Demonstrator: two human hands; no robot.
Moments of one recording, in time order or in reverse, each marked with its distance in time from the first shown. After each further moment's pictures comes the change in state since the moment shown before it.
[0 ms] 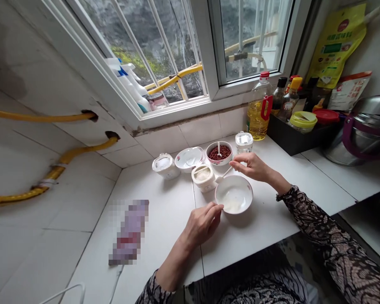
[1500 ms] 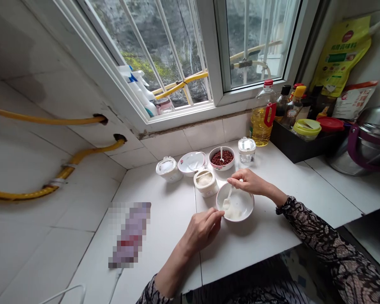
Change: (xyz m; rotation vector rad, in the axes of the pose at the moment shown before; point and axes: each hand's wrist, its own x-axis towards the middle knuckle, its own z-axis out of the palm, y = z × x) left_hand 0.004 0.001 -0.001 0.015 0.010 0.004; right_hand -0.006 0.003 0.021 0.188 -0.256 0.267
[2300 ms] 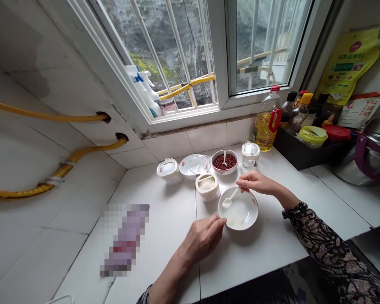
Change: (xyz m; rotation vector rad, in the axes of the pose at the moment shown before) left_hand 0.000 0.000 -0.001 0.024 0.003 0.012; right_hand 0.002 0.010 -0.020 0.310 -0.149 0.153
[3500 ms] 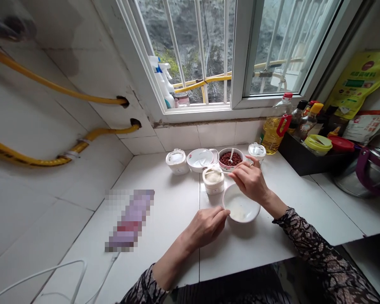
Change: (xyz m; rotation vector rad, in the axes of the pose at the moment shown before) left_hand 0.001 -0.001 0.004 0.041 0.003 0.019; right_hand 0.014 -0.028 0.044 -0.979 0.617 -0.629
